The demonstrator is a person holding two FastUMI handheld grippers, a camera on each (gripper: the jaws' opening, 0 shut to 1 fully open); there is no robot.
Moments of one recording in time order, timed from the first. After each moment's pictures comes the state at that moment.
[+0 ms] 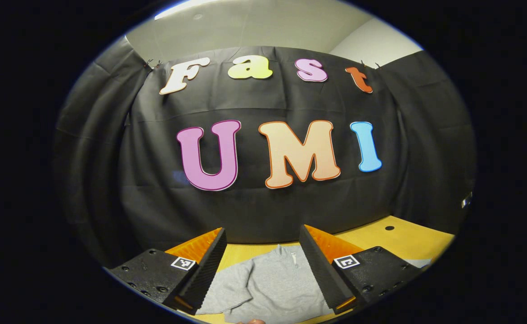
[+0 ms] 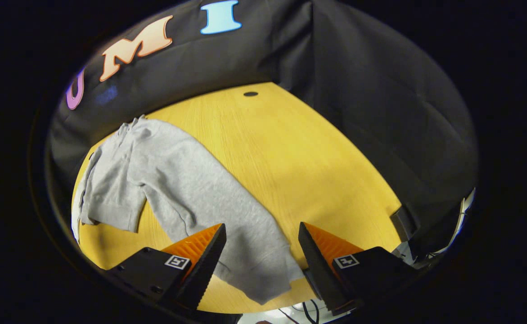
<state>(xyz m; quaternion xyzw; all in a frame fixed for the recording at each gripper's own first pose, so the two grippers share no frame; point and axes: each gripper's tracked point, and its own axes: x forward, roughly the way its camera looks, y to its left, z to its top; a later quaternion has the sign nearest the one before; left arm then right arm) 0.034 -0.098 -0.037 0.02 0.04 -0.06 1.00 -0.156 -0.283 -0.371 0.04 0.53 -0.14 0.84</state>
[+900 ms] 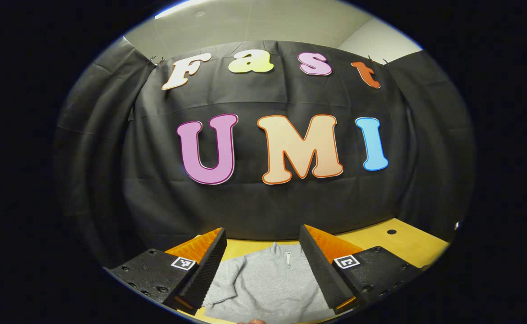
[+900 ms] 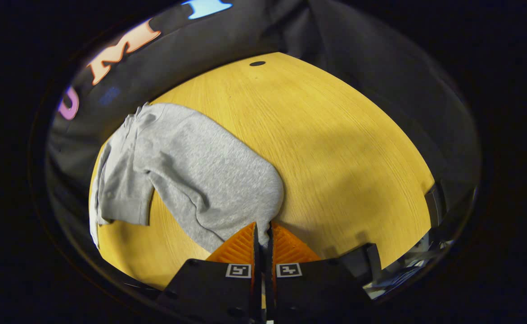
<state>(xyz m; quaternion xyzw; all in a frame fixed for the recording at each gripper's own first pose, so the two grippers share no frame) 0.047 -0.130 -0.044 0.02 0.06 -0.03 1.00 -0.158 -0.260 -0.392 0.13 0.58 -0.12 0.79</state>
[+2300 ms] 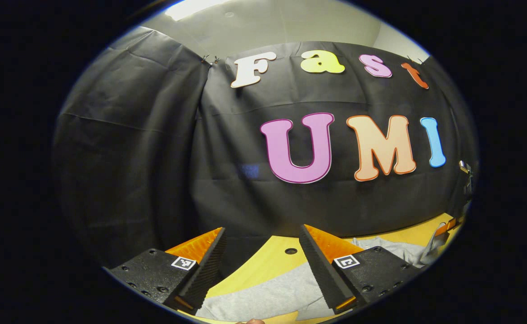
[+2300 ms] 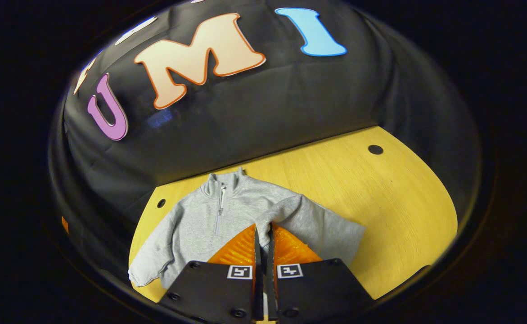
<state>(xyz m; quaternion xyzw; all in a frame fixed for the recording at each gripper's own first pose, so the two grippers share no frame) 0.010 0.117 -0.042 0.03 0.05 0.14 0.99 0.116 0.017 -0.298 0.13 0.41 0.02 0.90</state>
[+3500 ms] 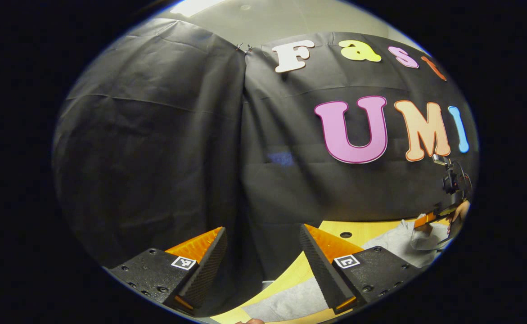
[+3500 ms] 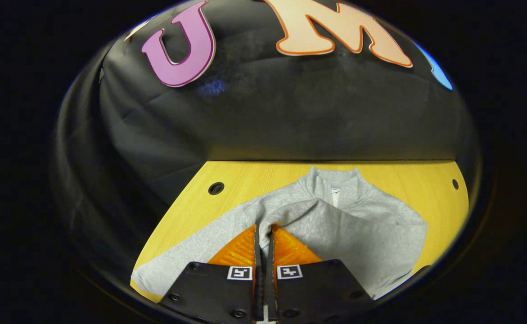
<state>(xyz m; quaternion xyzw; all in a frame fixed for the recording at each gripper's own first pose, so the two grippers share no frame) -0.048 0.266 -0.084 0.04 0.09 0.23 0.97 0.155 0.297 -0.354 0.05 0.44 0.17 0.88</state>
